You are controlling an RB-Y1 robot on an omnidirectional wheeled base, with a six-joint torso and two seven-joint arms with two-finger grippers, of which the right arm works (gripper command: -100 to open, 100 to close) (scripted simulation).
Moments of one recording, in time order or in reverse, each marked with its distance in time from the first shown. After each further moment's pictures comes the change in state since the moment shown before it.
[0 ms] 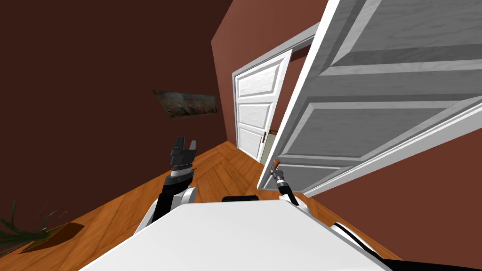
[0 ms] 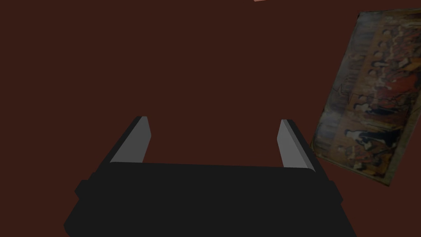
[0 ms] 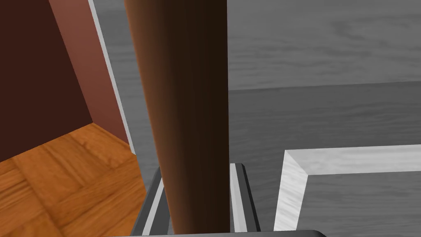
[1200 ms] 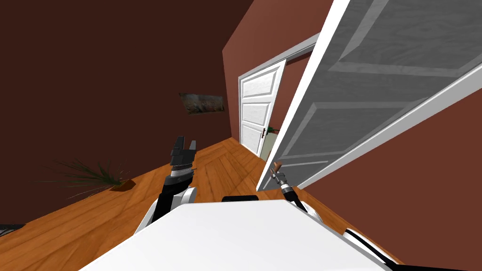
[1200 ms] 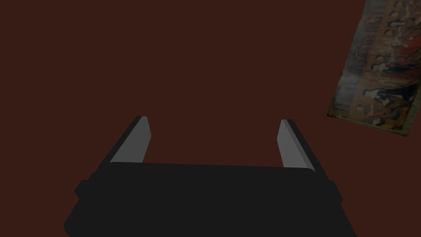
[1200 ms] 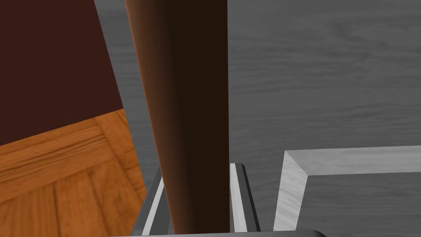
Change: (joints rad) arm 0.053 -0.090 0.108 -0.006 0.071 -0.107 -0.128
